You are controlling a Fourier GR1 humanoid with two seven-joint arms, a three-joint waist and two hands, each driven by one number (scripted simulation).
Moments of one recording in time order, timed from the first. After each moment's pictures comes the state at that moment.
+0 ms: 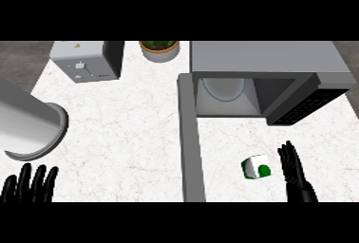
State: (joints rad) left arm 0.62 0.01 -0.10 -2.12 0.24 -0.15 -0.34; right arm 0.31 -0.02 0.03 -1.51 0.05 -0.01 -0.53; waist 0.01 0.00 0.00
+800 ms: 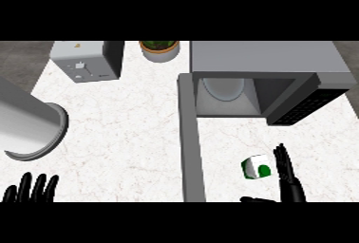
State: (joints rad) left arm 0.68 0.01 -0.12 -2.12 0.23 -0.17 -0.38; right arm 0.07 -0.05 -0.10 -0.94 0.05 -0.02 -0.89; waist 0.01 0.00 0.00
